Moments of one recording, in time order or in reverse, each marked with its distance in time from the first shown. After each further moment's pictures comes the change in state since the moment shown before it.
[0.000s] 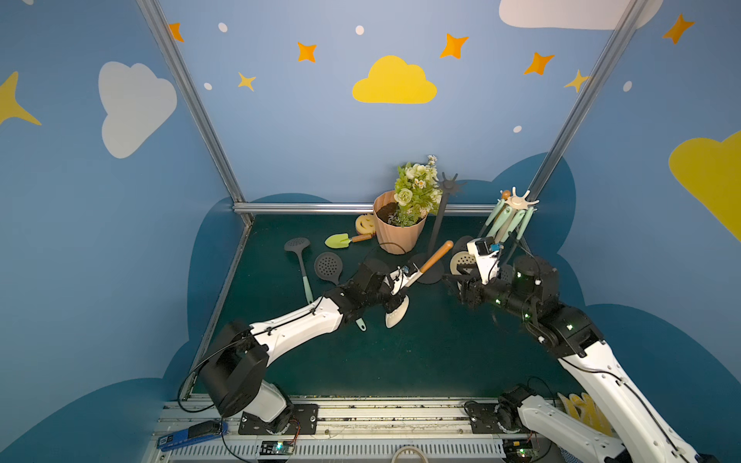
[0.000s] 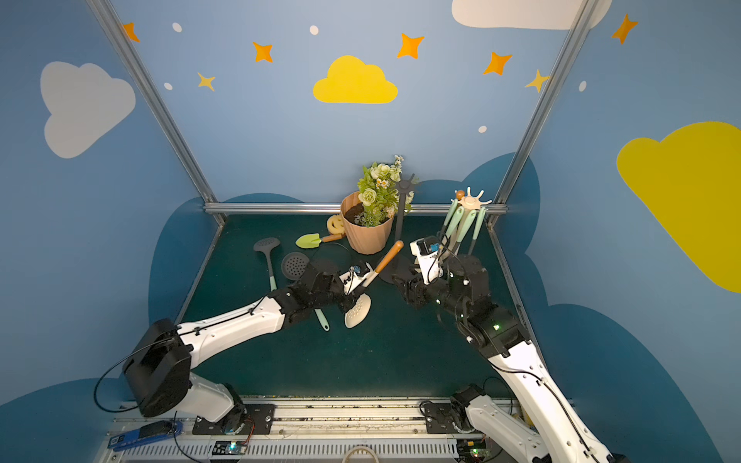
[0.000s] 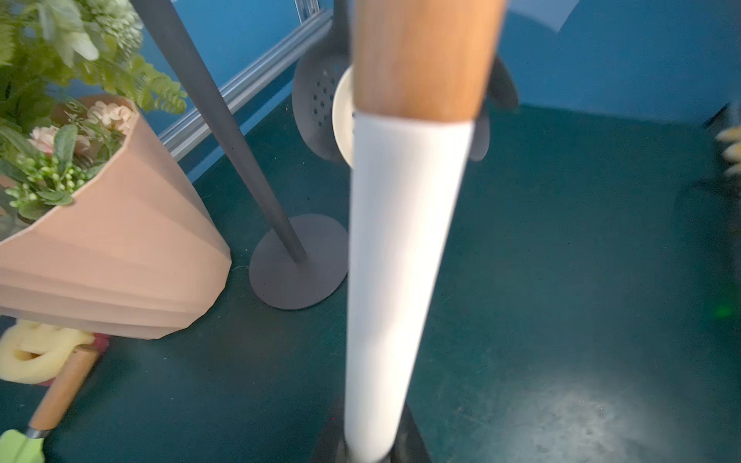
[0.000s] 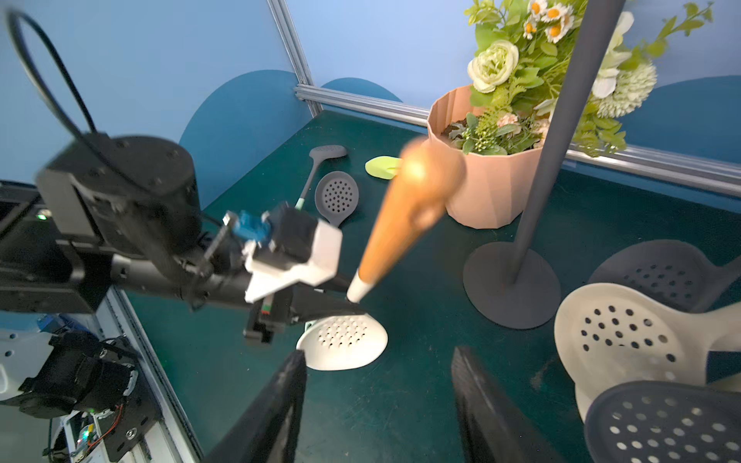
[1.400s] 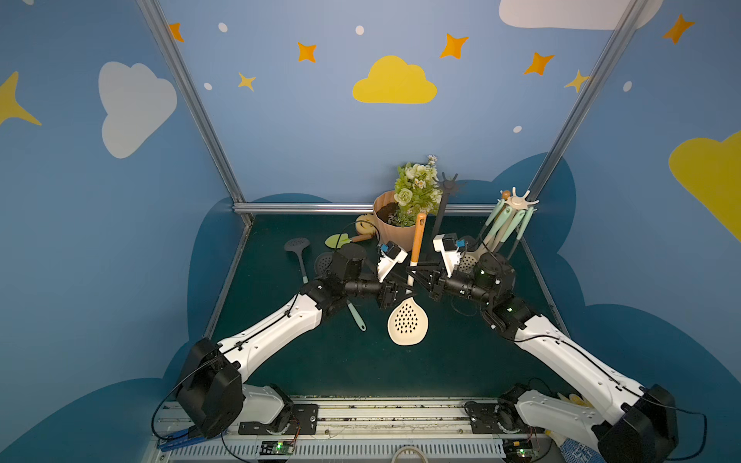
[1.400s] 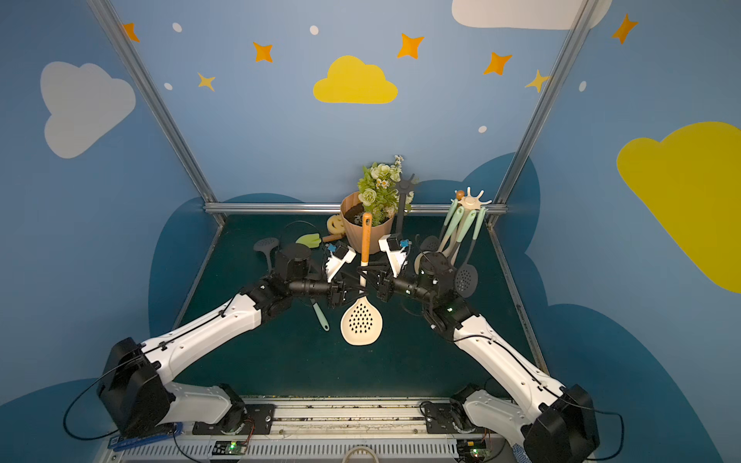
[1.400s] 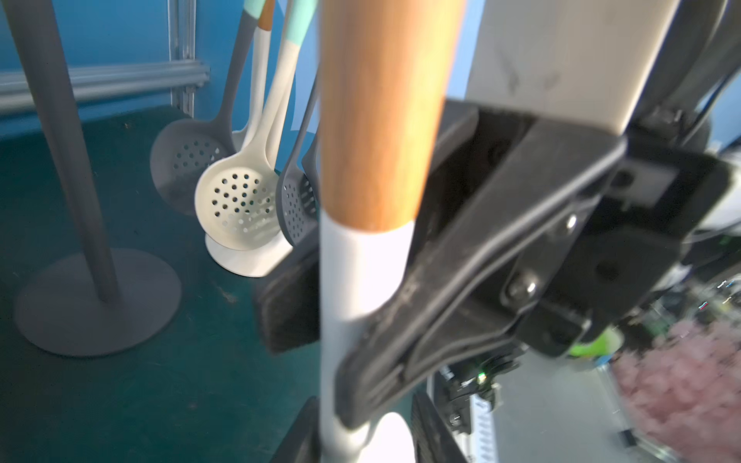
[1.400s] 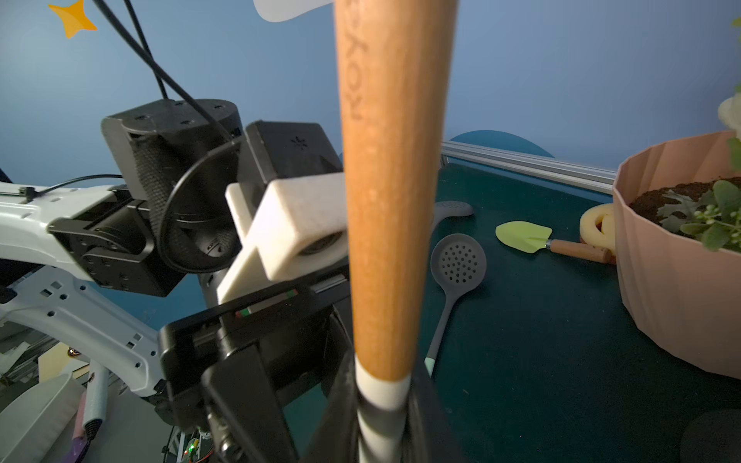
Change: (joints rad) left arm 0.091 -0.108 0.031 0.005 0.523 -0.402; right arm 0.082 0.254 -0.152 0.667 -0.296 0.171
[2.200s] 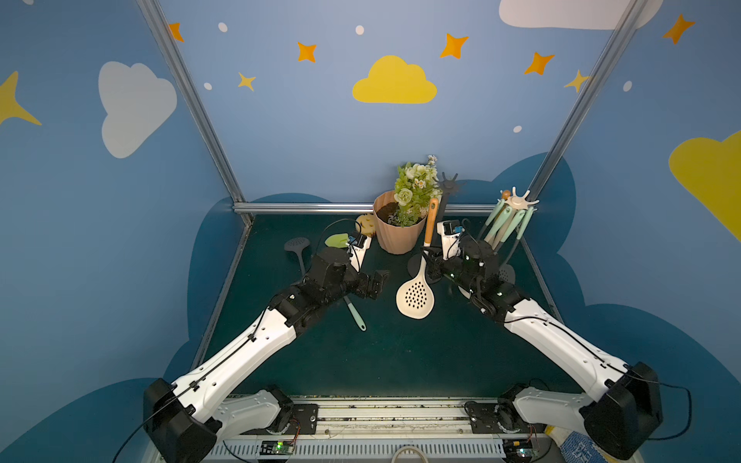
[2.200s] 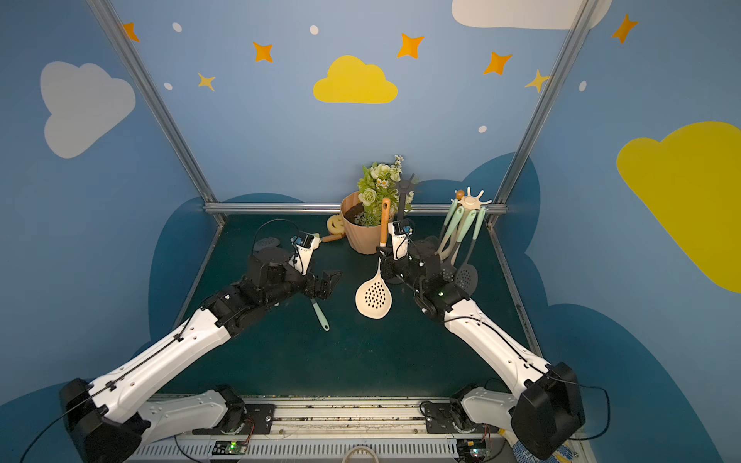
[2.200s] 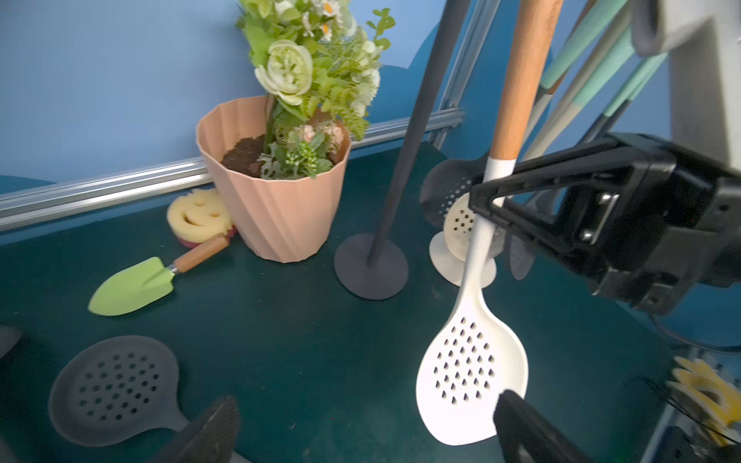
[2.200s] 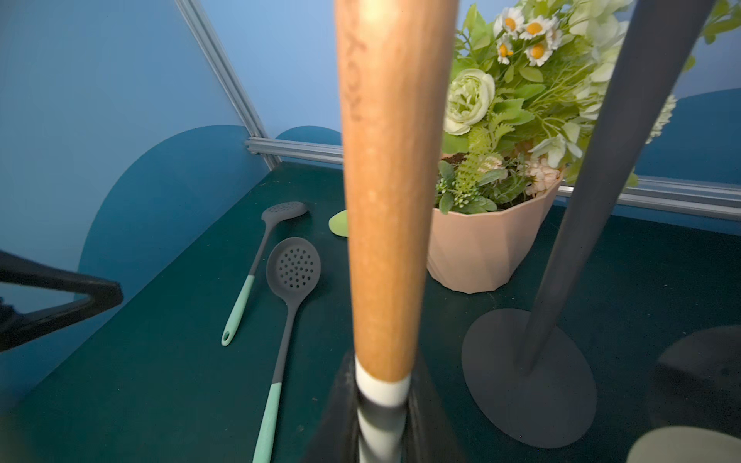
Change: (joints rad) left arm 0.000 -0.220 0.024 -0.325 -0.750 0.028; right arm 0.003 0.139 0.132 -0.158 0.533 -0.064
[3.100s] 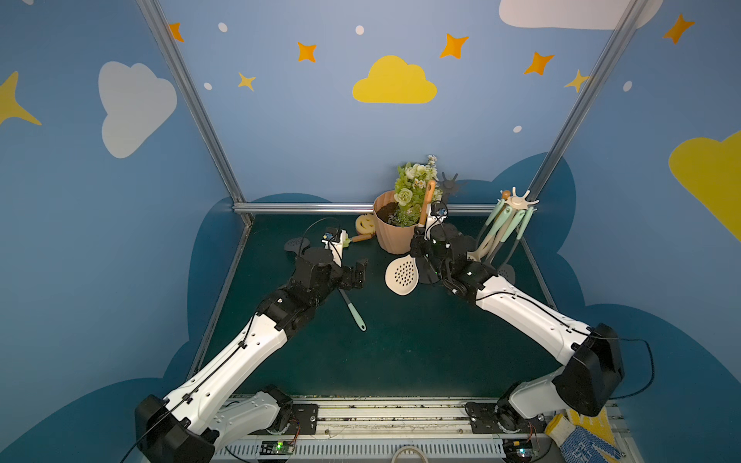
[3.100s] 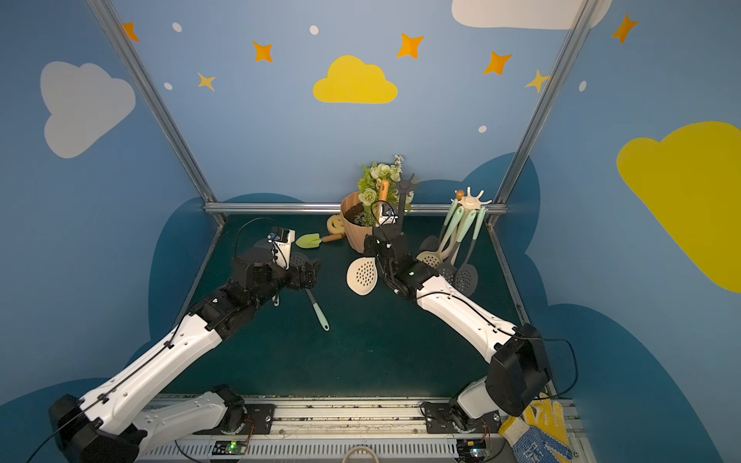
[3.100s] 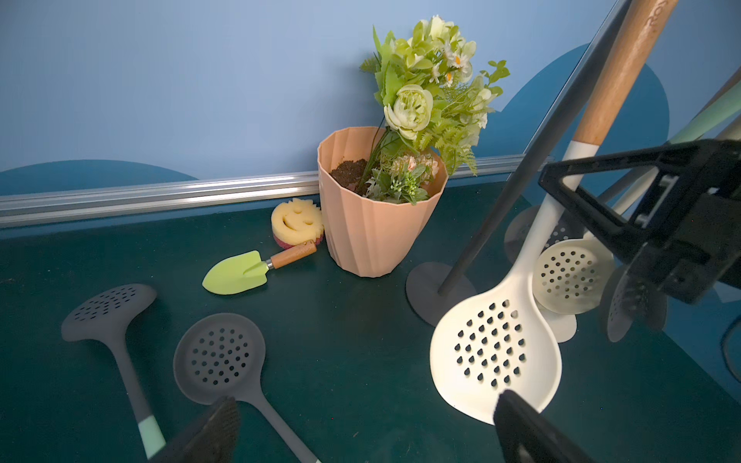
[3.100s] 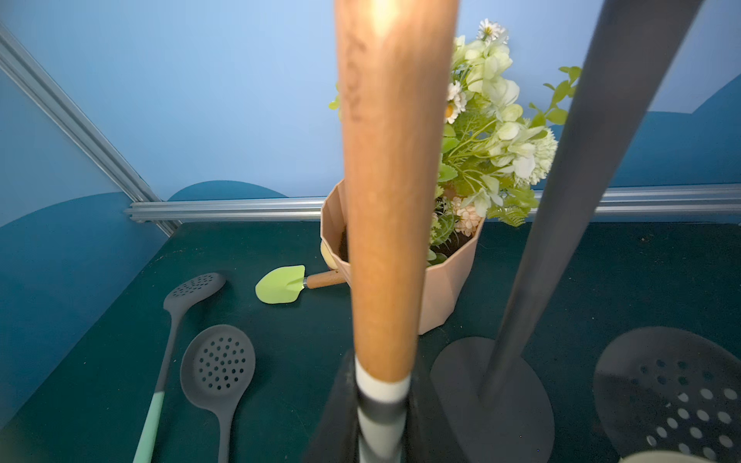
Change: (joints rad) left arm 0.097 -0.063 -0.051 0.030 -0.129 -0.047; right arm 0.120 0.249 0.261 -0.046 0.462 0.110
